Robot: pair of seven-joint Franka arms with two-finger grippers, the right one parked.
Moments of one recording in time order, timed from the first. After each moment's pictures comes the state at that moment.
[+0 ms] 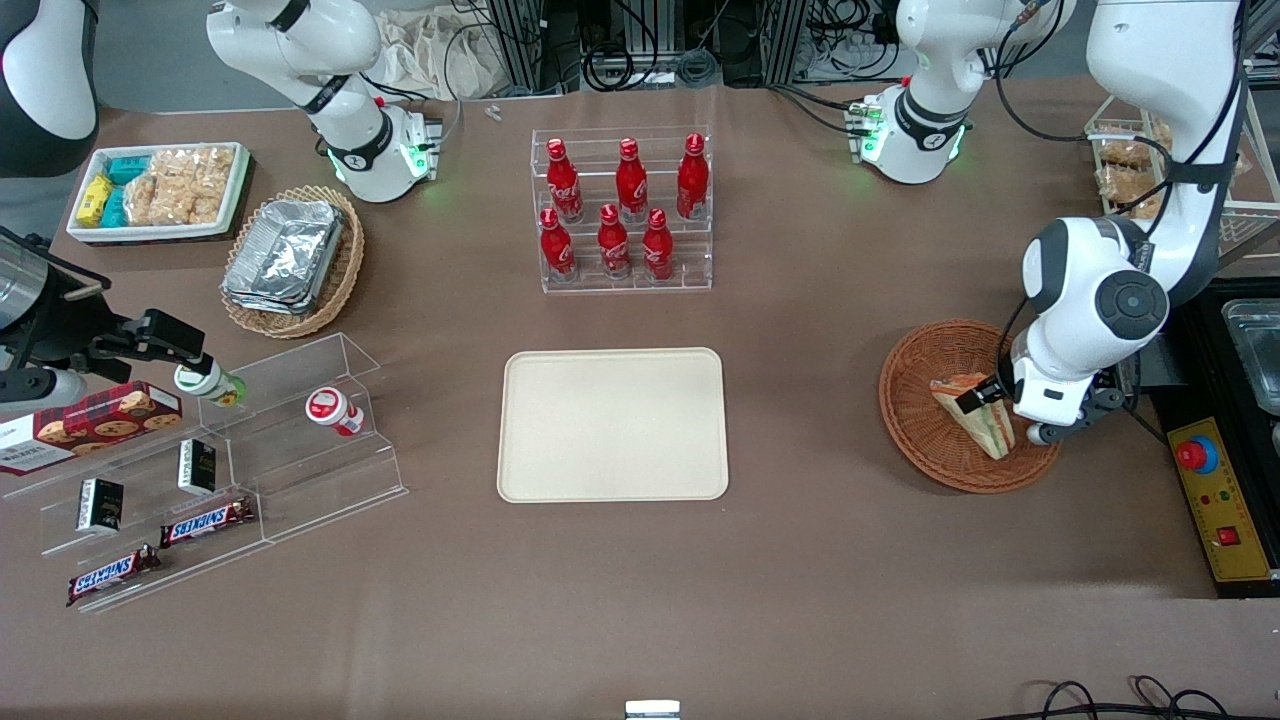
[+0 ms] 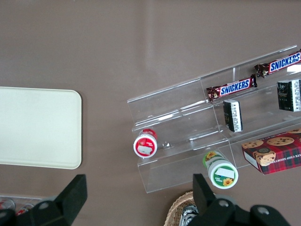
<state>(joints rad) 0.09 0.23 -0.11 -2.20 0.11 2.38 -0.57</state>
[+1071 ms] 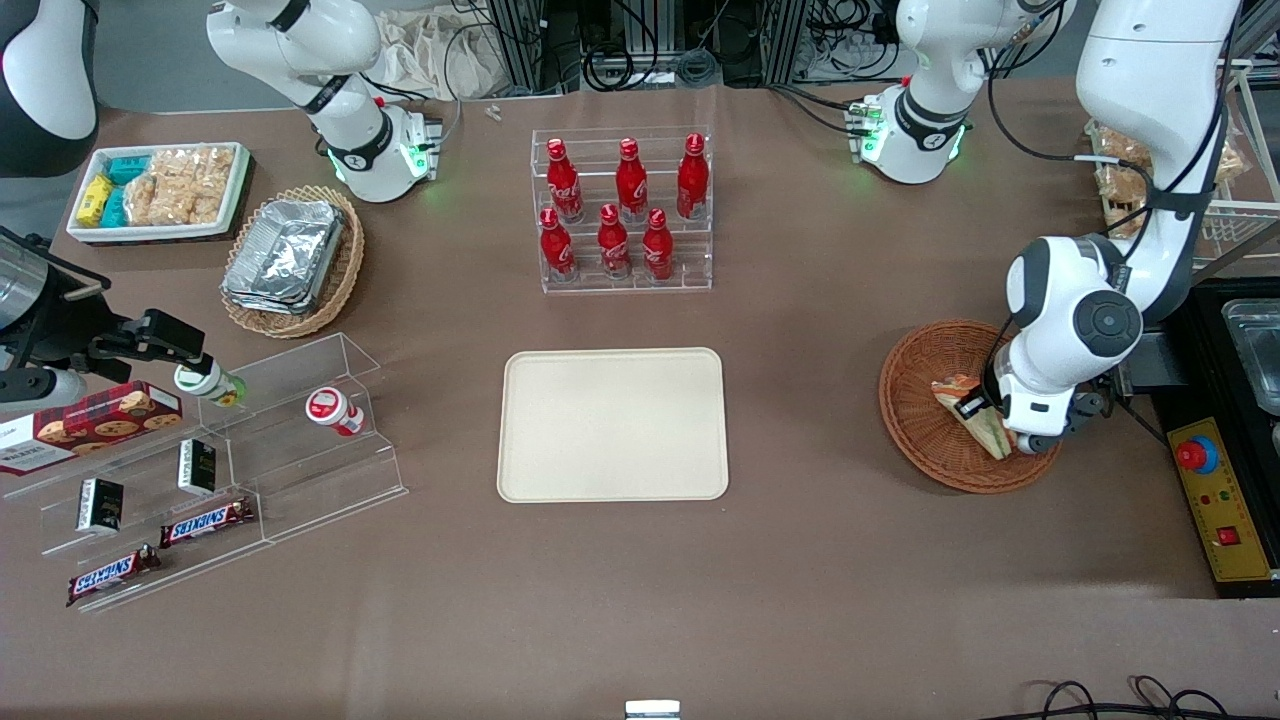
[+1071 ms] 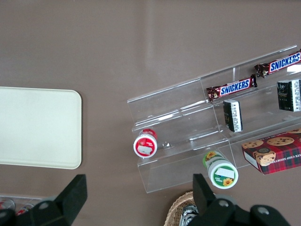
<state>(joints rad) 0.08 0.31 -0.12 -2.18 0.11 2.44 -0.71</state>
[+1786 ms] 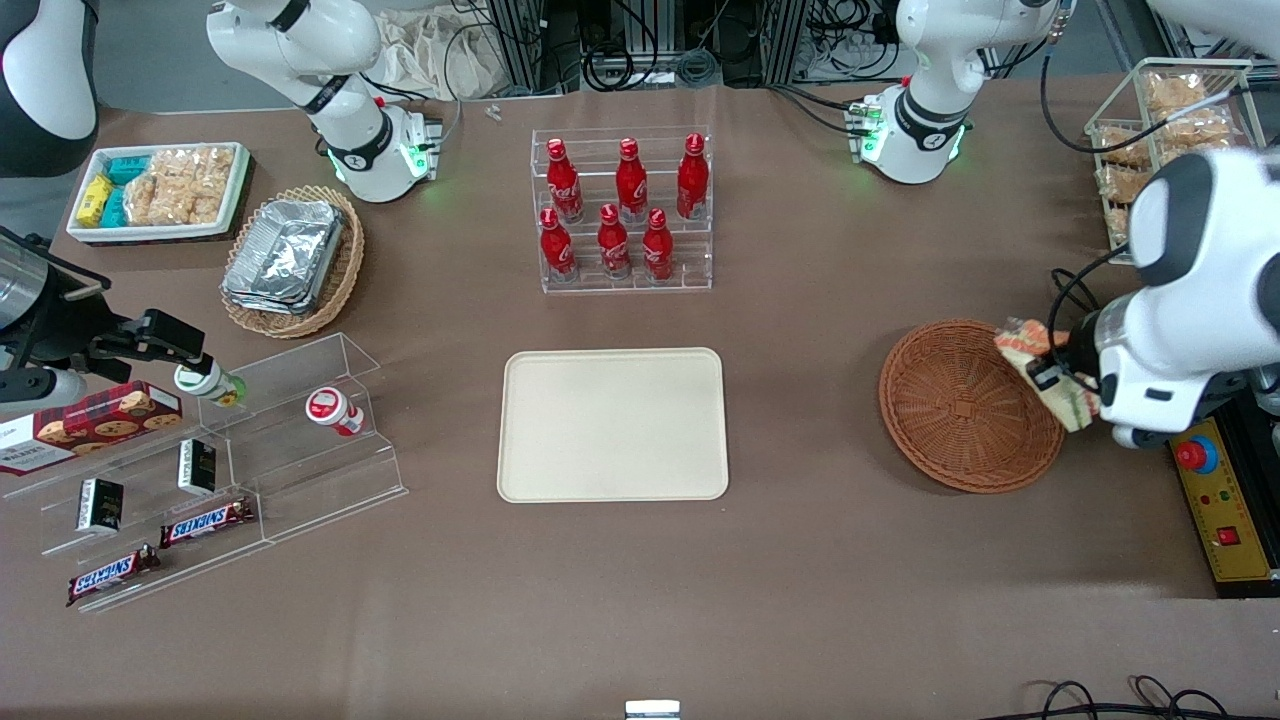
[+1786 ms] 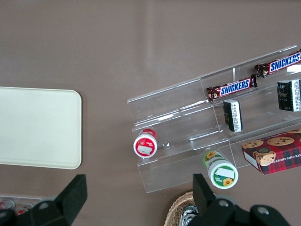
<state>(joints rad) 0.08 0.23 -0.20 -1.55 0.07 1.55 -0.64</state>
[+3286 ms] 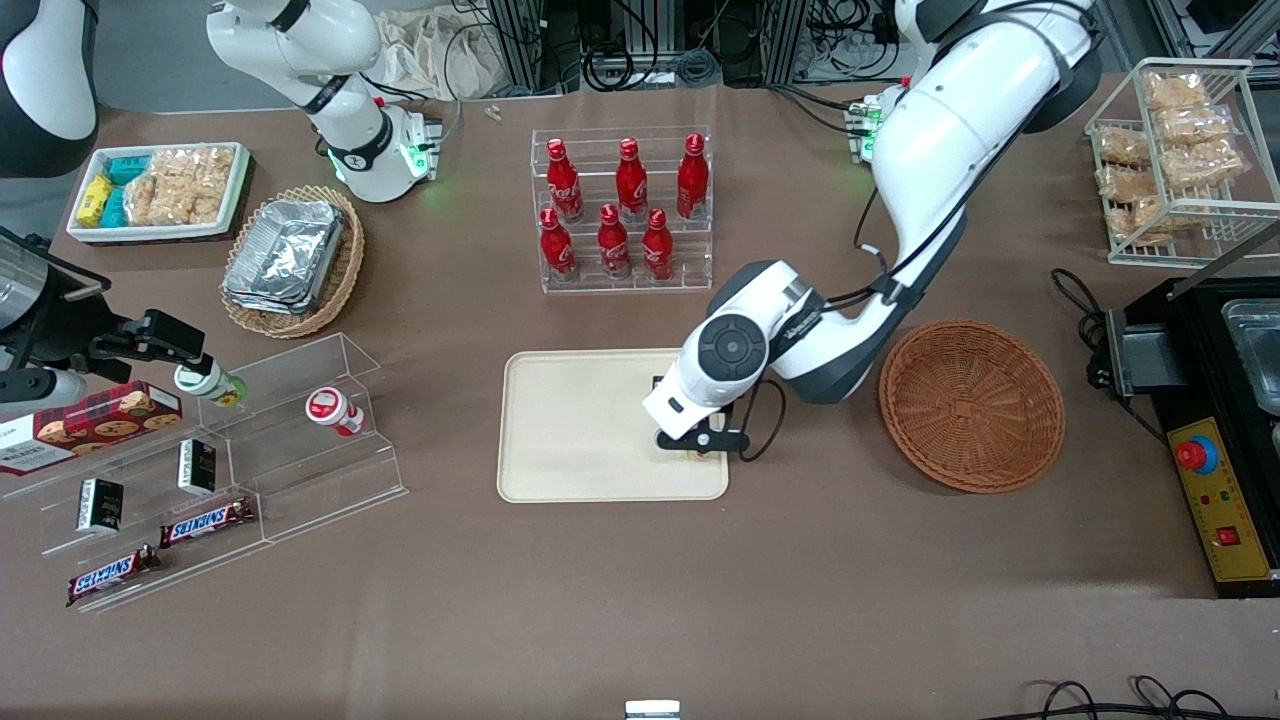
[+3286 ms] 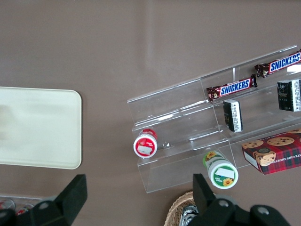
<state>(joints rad) -0.23 0.82 -0.57 -1.42 0.26 2.07 -0.78</state>
